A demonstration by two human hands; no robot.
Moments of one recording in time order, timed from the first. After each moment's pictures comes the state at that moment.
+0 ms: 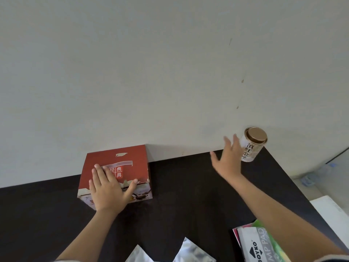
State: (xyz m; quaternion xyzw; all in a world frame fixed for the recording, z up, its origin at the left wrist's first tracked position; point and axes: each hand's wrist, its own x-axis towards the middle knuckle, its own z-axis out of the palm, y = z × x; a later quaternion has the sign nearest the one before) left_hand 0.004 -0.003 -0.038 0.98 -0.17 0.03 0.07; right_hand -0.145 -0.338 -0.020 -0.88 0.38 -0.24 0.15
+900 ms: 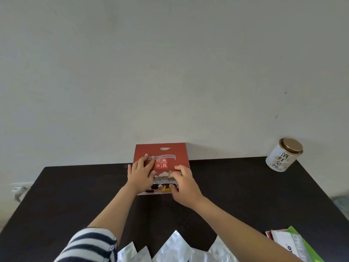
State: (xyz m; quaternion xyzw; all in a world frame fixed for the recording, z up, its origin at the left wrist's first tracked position) left_hand 0.045 0.057 -0.016 0.94 -0.29 -0.09 0.13; right_hand -0.080 -0.091 -0.030 -0.95 0.06 -0.14 0.28
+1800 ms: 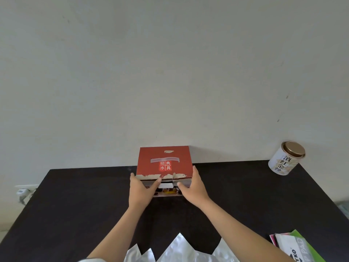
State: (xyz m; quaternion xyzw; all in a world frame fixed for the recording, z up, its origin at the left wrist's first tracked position) left_hand 0.010 0.073 -0.034 0.86 -0.01 -0.11 0.49; right_hand -0.074 -0.097 -0.038 -0.81 0.26 -0.07 0.52
